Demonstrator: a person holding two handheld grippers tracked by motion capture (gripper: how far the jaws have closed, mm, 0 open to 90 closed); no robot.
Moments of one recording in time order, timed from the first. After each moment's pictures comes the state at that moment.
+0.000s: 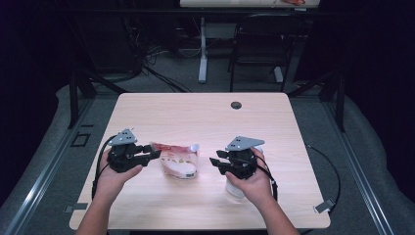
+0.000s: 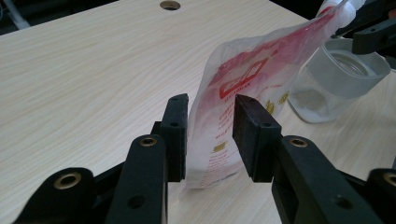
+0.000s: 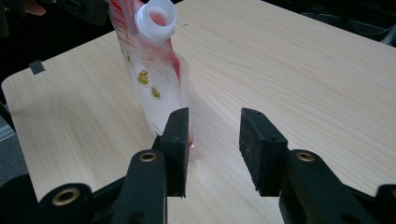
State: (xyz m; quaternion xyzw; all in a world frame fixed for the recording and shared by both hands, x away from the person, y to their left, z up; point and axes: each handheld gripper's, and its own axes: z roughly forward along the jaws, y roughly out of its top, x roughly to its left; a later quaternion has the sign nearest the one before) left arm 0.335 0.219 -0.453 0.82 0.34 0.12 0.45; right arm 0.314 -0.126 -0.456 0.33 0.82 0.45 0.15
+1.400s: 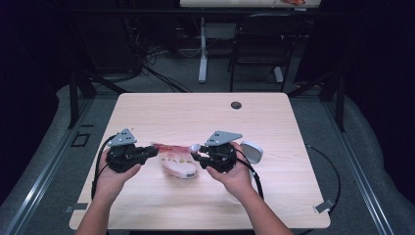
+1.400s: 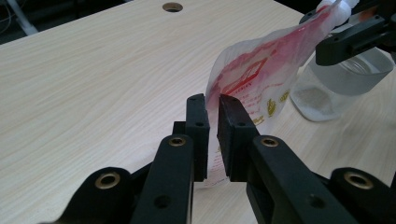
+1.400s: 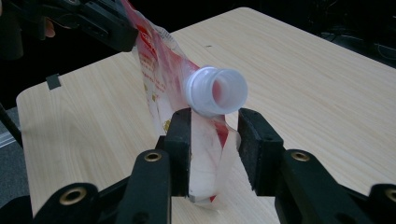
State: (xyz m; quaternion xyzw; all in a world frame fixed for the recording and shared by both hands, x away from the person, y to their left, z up) left arm 0.331 0.218 -0.447 0.82 0.33 0.13 0.45; right arm 0.332 -0.081 -0.455 0.29 0.82 0.47 0.14
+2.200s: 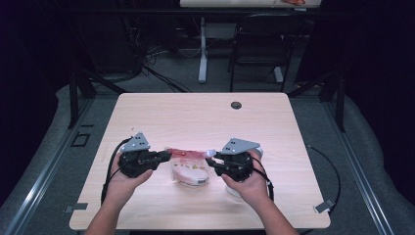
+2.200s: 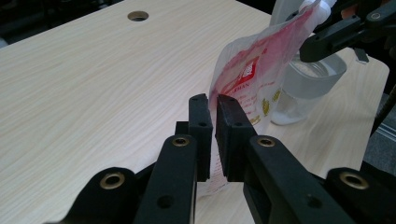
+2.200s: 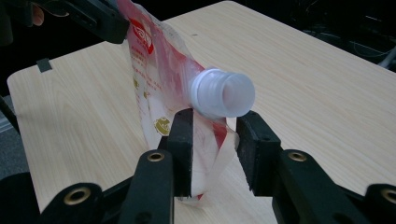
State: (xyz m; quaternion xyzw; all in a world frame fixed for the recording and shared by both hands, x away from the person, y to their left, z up) left arm 0.317 0.181 -0.444 0.83 0.29 0.11 0.46; right arm 0.304 -0.118 -0.451 0.30 0.82 0.46 0.17
